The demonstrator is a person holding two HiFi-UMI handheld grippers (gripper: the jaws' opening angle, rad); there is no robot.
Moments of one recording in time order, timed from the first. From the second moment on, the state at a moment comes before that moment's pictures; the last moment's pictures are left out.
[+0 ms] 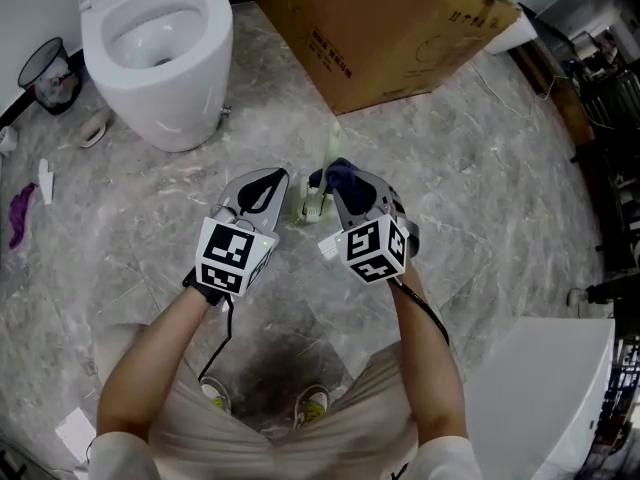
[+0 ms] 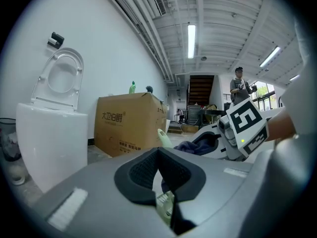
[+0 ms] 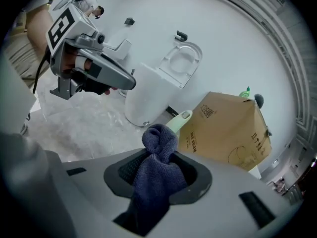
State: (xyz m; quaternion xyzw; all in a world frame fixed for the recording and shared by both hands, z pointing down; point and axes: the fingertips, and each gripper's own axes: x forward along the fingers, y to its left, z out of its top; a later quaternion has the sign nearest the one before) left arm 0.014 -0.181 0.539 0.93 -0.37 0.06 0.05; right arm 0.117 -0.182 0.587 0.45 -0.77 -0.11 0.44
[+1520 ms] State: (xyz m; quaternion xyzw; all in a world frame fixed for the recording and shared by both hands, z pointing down) left arm -0.003 -0.199 0.534 0.92 -0.39 0.05 0.04; right arm 0.142 -0.213 0.521 0.58 -0.79 0.19 0.07
